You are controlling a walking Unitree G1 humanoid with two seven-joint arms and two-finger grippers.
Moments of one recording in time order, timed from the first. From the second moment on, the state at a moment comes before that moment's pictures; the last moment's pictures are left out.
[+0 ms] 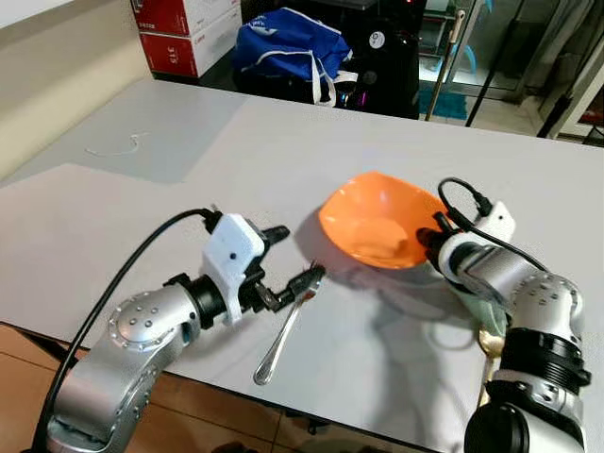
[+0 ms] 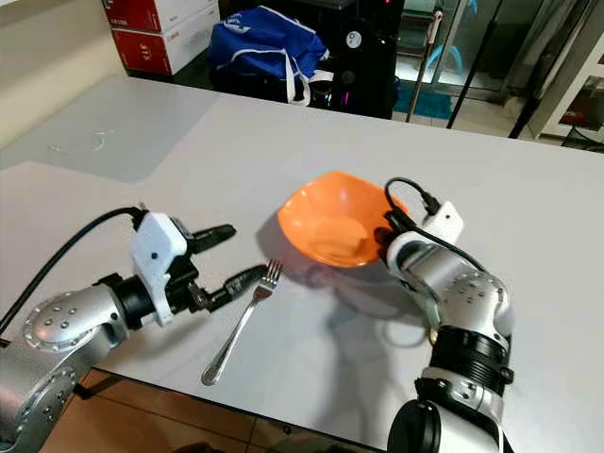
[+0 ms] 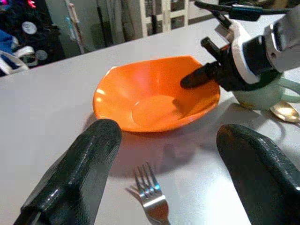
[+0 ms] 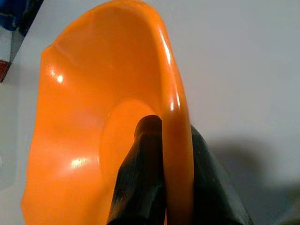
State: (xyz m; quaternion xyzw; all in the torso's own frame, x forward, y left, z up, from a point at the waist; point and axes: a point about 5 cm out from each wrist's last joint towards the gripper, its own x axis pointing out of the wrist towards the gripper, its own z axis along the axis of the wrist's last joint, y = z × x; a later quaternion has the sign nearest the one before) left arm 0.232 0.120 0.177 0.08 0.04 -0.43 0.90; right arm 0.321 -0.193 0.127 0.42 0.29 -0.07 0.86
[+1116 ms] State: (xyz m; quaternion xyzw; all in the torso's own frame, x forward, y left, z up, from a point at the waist) left arm 0.227 0.122 0.172 0.09 0.05 -0.44 0.89; right arm 0.275 -0.212 0.169 0.26 0.30 -0.06 0.92
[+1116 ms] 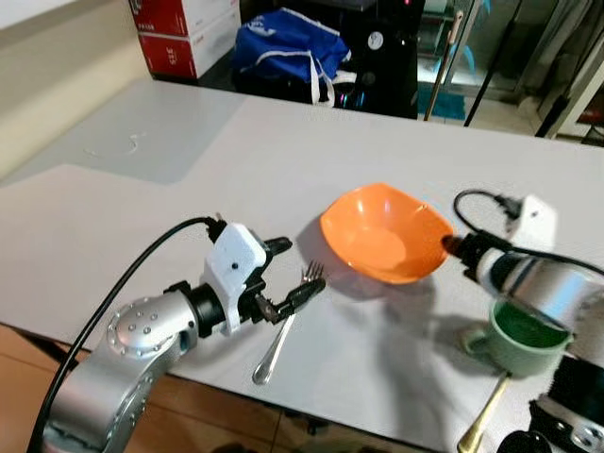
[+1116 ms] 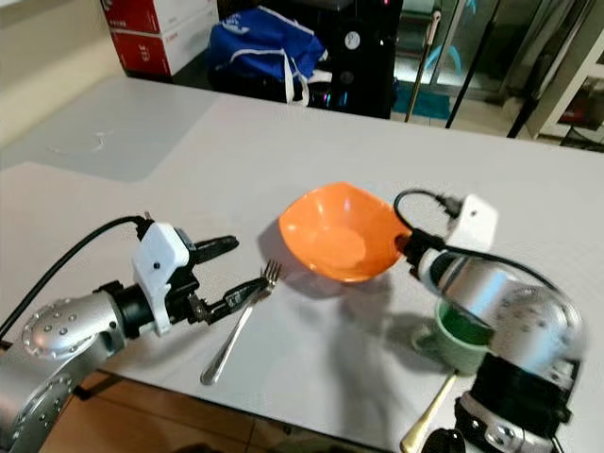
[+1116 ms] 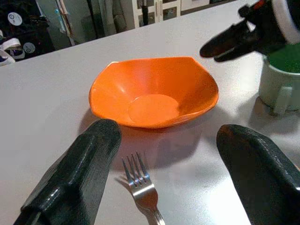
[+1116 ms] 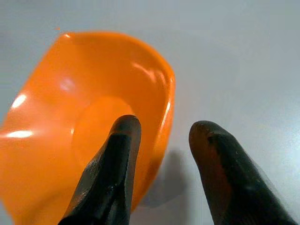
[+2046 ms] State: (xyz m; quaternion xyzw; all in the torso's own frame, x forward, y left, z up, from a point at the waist) left arm 0.240 0.143 0.187 0.08 -0.01 -0.27 0.96; right arm 0.252 -0.121 0.213 0.09 0.00 0.24 0.97
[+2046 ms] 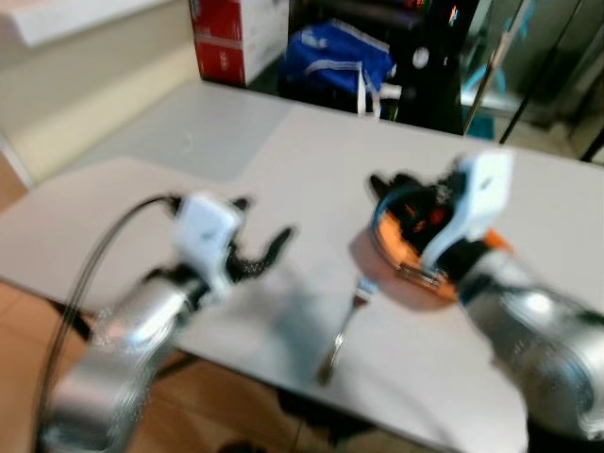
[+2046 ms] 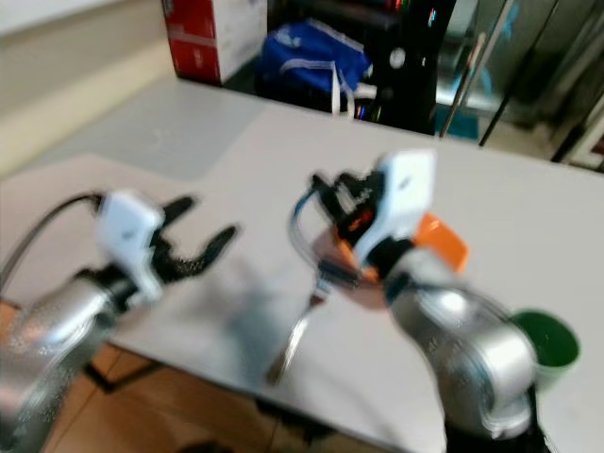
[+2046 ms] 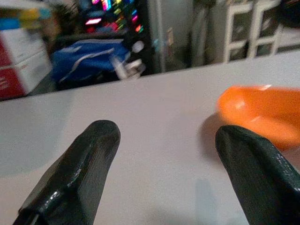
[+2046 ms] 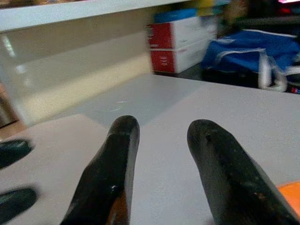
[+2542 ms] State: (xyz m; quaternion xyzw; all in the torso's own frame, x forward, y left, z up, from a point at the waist) left arm 0.240 0.143 0.187 0.09 -0.01 -0.27 0.96; right arm 0.249 -0.118 0.213 0.04 -0.06 0.24 0.97
